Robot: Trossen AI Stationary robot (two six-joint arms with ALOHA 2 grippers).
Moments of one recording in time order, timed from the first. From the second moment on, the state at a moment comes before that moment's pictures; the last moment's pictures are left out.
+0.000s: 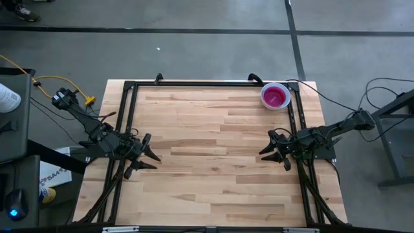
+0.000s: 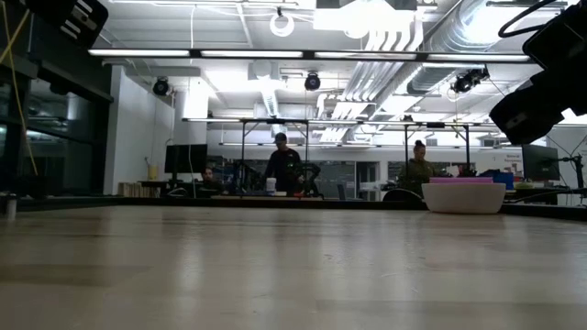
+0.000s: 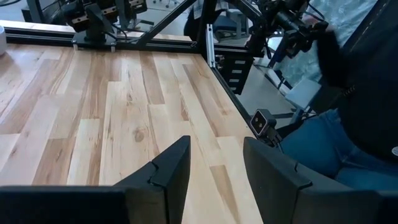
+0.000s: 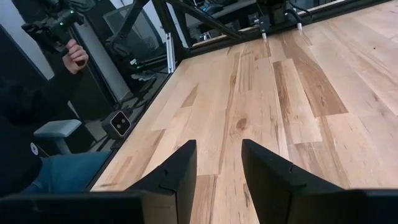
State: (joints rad) left arm -0.67 0.53 0.46 -0.13 -0.31 -0.29; right arm 0.32 0.22 0.01 0.02 0.02 0.36
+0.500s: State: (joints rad) left arm -0.67 0.53 0.46 -0.18 -0.31 -0.19; right arm 0.32 0.22 0.01 0.02 0.02 0.36
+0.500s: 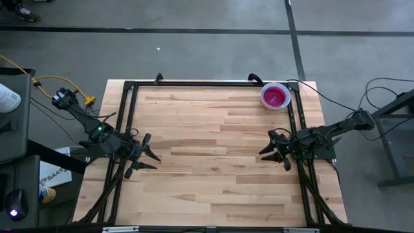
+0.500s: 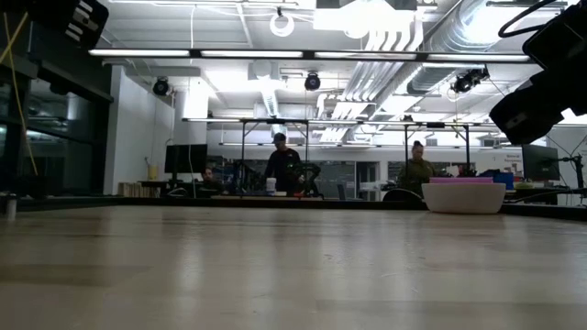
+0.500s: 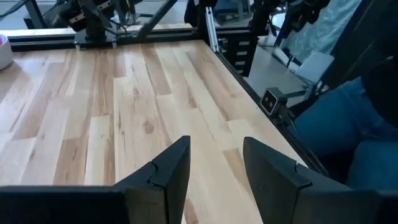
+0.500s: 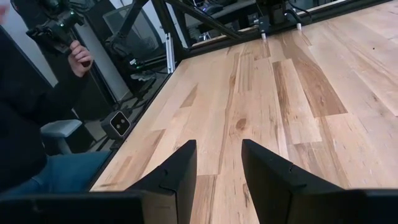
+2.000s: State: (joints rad) left arm -0.67 0.11 0.05 0.01 -0.12 -0.03; right arm 0.32 0.22 0.01 0.02 0.02 0.36
